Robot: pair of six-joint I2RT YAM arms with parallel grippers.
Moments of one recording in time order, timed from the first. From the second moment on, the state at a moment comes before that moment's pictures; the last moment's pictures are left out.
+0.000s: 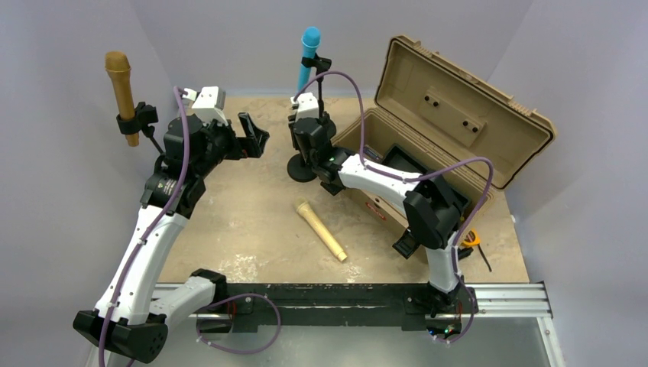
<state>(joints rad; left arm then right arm) -0.27 0.99 1.20 -0.46 0.08 -0.31 0.86 1.97 1.58 0.13 0.56 0.19</state>
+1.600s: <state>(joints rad) -0.35 1.24 0.79 0.21 0.34 -0.31 0.88 1.08 1.02 0.35 0.32 0.24</state>
